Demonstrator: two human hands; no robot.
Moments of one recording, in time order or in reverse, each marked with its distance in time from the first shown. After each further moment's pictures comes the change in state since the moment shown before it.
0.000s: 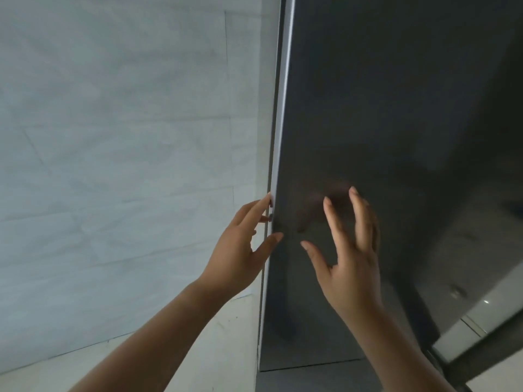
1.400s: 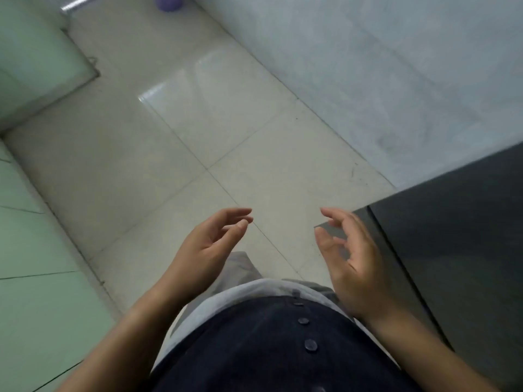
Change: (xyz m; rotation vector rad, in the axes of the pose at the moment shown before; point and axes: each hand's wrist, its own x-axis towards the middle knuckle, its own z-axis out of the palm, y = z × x) left_hand -0.364 0.085 0.105 -0.336 0.729 -1.296; right_hand -0.201 -0.024 -0.020 0.954 -1.529 -0.150
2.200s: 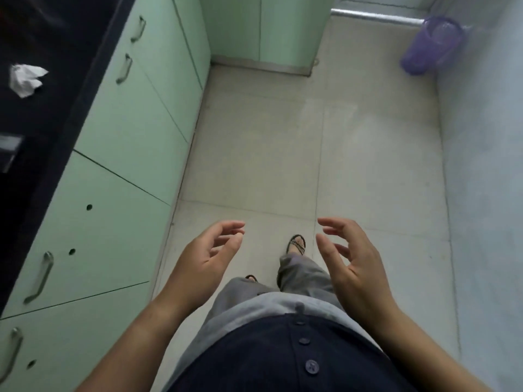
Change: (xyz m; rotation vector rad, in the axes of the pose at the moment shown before) left_hand -0.007 -0.107 -0.293 -0.374 0.822 -0.286; right_hand 0.203 -0.217 0.318 -0.118 -0.751 -0.425
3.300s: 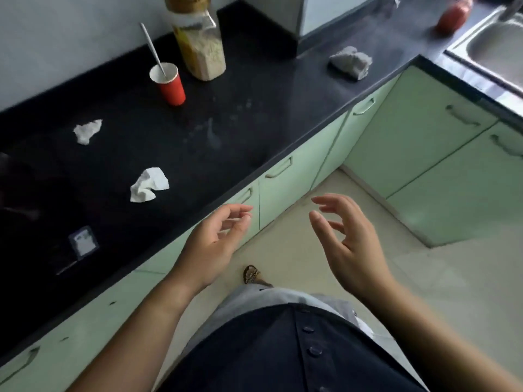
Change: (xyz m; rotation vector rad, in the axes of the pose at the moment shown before) left_hand 0.363 0.113 -0.271 -0.287 0.695 -0.049; right_hand 0.553 -0.233 0.184 -0.125 -0.576 -0.559
